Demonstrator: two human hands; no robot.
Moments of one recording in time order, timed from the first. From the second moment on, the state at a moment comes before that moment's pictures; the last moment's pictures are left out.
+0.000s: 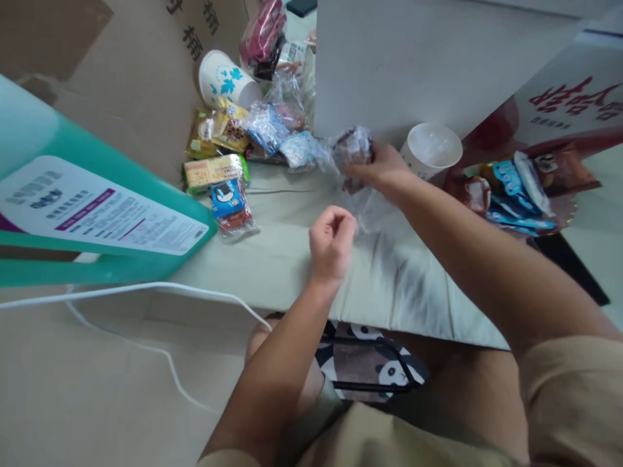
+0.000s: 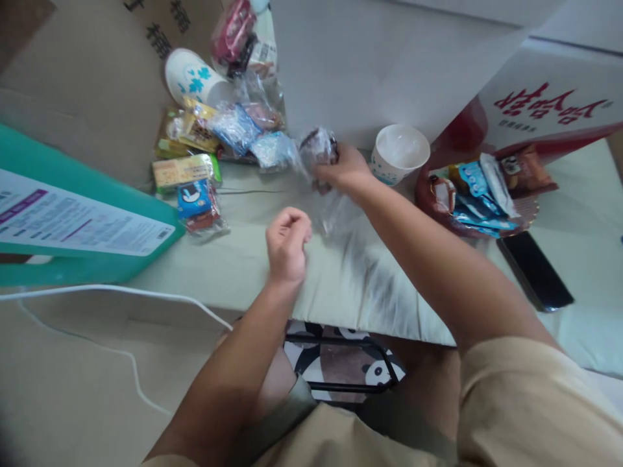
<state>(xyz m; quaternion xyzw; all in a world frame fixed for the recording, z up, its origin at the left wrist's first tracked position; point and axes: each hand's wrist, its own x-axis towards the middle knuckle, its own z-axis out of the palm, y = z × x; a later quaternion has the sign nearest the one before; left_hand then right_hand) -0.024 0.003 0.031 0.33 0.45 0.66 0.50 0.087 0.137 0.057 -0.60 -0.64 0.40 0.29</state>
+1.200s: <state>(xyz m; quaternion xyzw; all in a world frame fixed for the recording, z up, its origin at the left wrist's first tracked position) 0.044 -0.006 -0.003 0.44 0.43 0.47 0.63 0.257 -0.034 0.014 -0.55 -0.71 0.27 0.36</state>
